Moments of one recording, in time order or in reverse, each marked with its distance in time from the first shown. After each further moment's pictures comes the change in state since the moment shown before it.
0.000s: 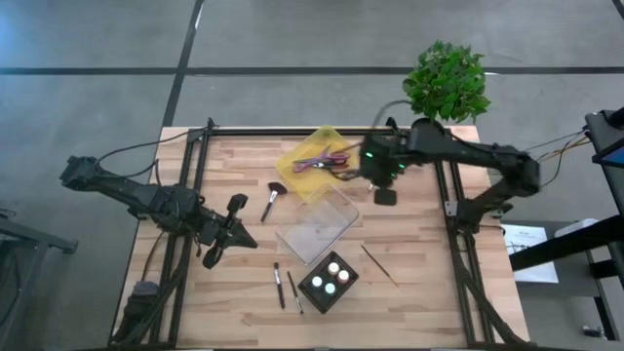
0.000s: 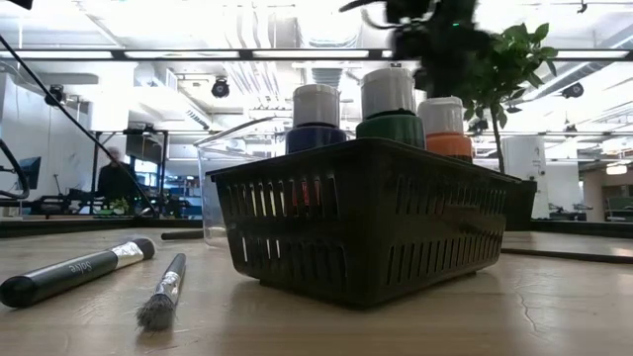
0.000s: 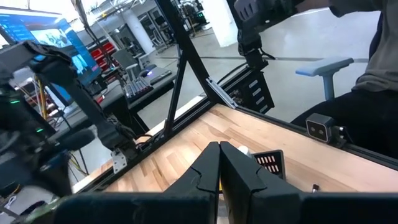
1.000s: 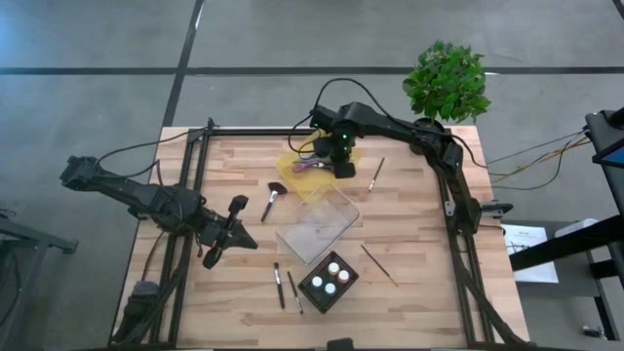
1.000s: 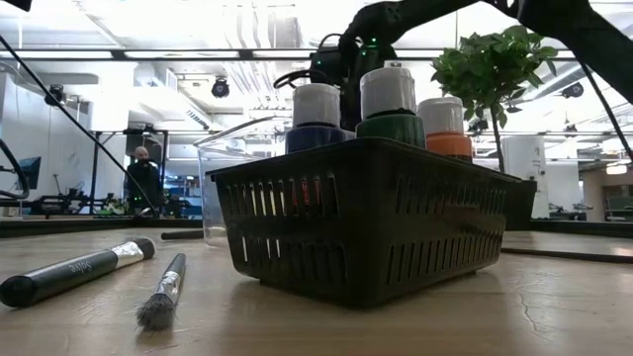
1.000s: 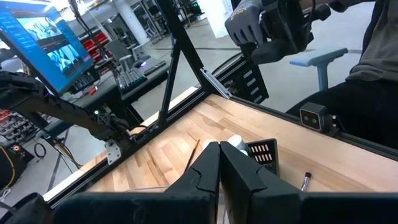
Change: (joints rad) left arm 0.000 0.000 0.000 -0.046 0.001 0.001; right arm -0.169 0.628 0.623 -0.090 -0.094 -0.362
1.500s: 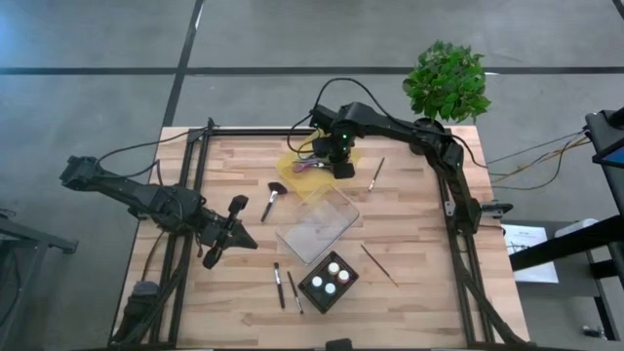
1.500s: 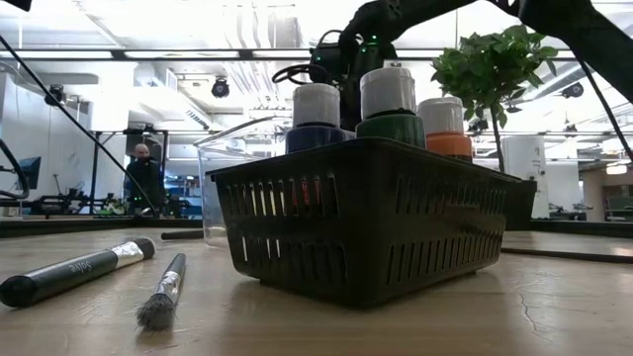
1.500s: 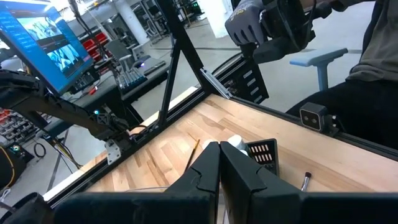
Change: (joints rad) left arm 0.000 0.000 0.000 0.000 0.000 0.000; right arm 0.002 -0.005 0.000 0.019 -0.024 -0.009
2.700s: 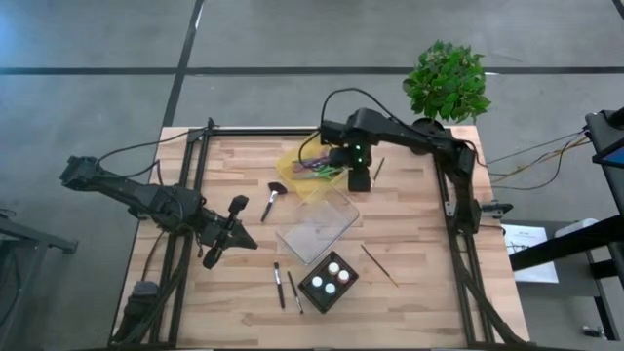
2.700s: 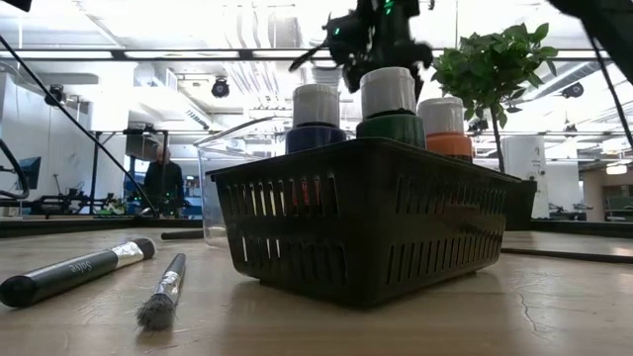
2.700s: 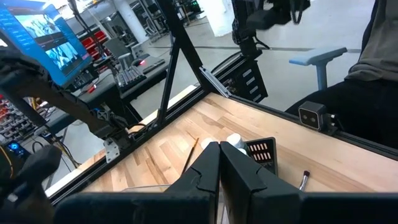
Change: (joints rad) left arm 0.000 0.000 0.000 -0.007 0.000 -0.004; right arm 0.095 -0.127 -0.052 -0.329 0.055 0.330
